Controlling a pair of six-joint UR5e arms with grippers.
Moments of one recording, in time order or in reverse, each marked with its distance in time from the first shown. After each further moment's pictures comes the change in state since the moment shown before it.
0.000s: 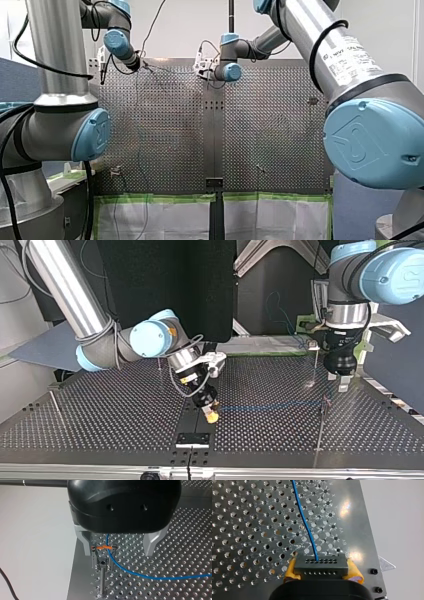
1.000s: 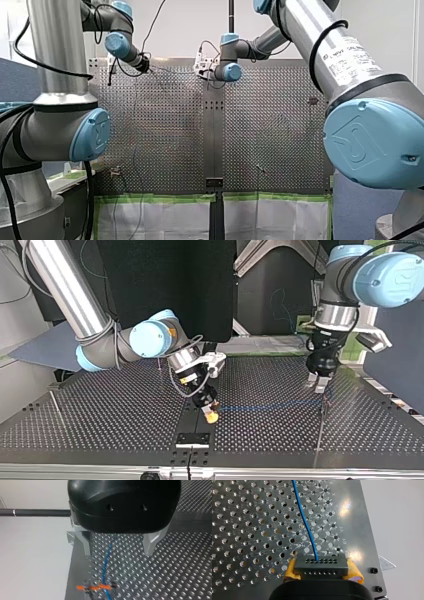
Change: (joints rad) left arm -0.021 -0.017 0.001 0.022 0.155 0.050; right arm -0.002 0.001 0.000 -0.001 0.000 -0.002
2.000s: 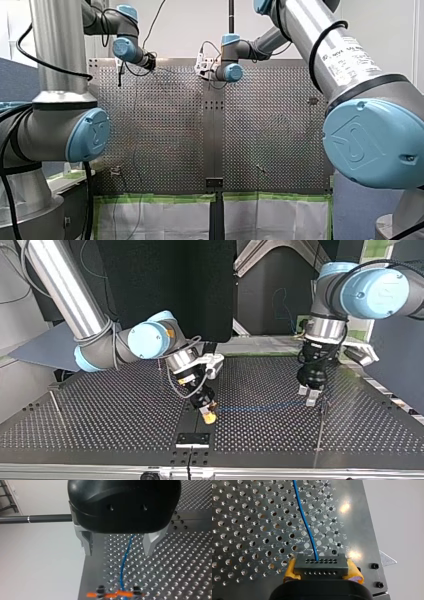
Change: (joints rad) left arm -0.045 -0.072 0.043 0.112 -0.001 -0.048; right arm -0.009 0.002 0.000 -0.001 -0.002 0.002
